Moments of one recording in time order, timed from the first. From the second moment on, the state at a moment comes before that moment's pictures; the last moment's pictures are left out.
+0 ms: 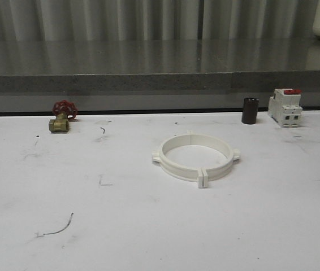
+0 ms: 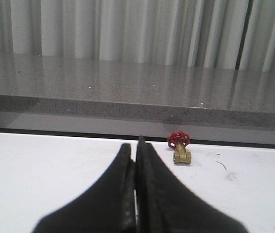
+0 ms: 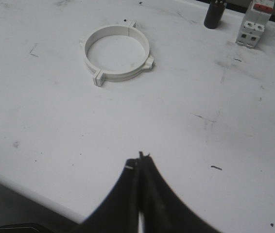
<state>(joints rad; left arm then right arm) 0.00 0.00 0.00 0.04 0.03 -0.12 0.38 0.47 -0.59 0.01 0.81 0.00</state>
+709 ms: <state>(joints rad) 0.00 0.00 0.00 0.01 0.05 -0.06 0.38 0.47 -0.59 0.01 0.81 0.00</state>
